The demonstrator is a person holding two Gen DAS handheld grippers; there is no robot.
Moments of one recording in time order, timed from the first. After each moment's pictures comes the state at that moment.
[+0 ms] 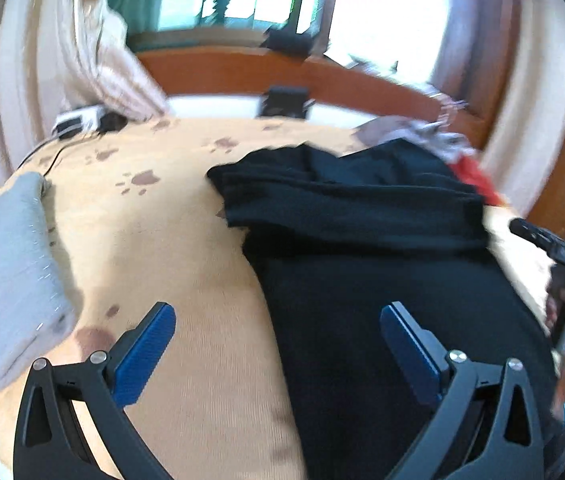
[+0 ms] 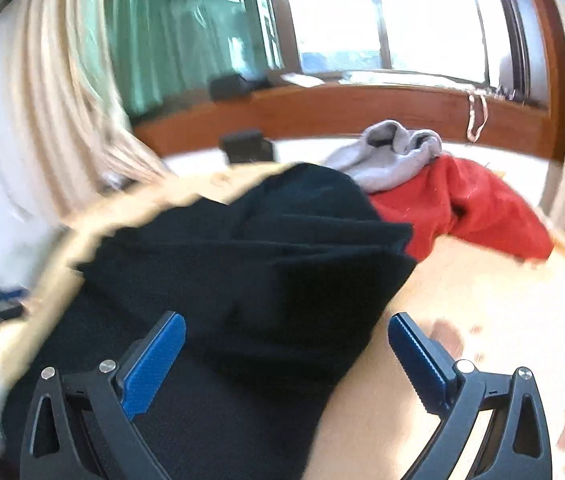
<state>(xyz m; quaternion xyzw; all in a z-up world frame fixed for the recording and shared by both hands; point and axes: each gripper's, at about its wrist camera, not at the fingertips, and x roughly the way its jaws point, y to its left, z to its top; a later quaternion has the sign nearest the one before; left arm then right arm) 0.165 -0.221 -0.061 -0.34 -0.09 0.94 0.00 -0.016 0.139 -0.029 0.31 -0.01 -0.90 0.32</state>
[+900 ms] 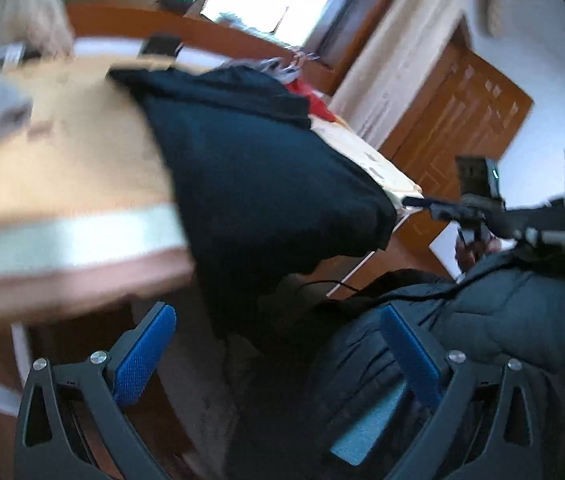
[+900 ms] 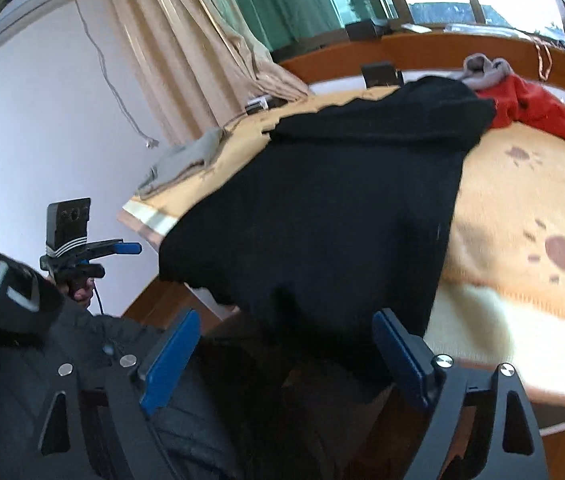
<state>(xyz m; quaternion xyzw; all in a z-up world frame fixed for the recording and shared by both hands) 0.356 -0.201 -0.114 -0.40 -0.17 0.87 0.23 0.190 0.187 -0.063 0.40 0.01 -0.79 0.47</state>
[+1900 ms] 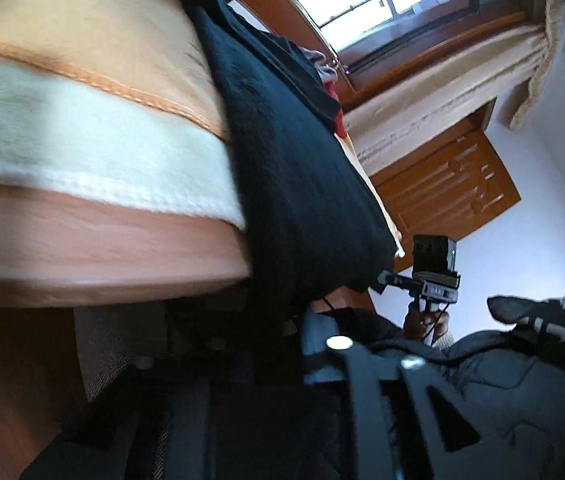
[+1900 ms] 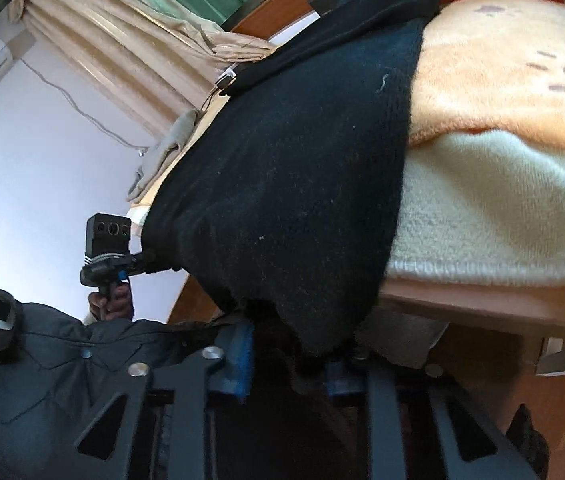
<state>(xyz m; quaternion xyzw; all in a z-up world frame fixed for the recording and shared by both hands) 0.311 -0.207 -0.179 -0.40 -0.34 0.80 0.27 0.146 0.206 -0.143 0.50 -0.10 -0.72 0.47</state>
